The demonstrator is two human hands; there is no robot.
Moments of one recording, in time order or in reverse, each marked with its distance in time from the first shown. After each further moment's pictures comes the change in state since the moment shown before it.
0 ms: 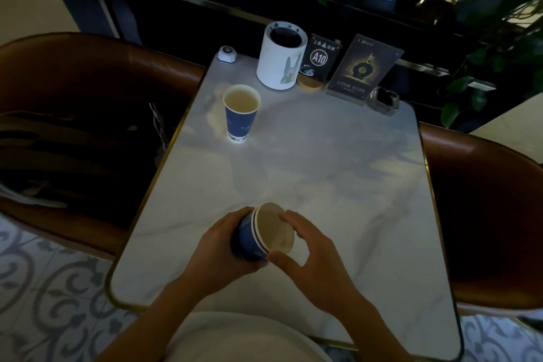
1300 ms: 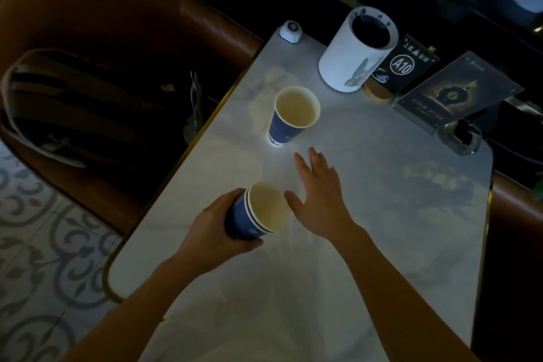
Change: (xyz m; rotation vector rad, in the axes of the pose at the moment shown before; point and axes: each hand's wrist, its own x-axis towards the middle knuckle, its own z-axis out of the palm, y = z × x) left_hand 0.061 -0.041 -0.033 -0.215 0.187 -0.265; right_hand 0.215 0.045 0.020 -0.614 -0.228 -0.041
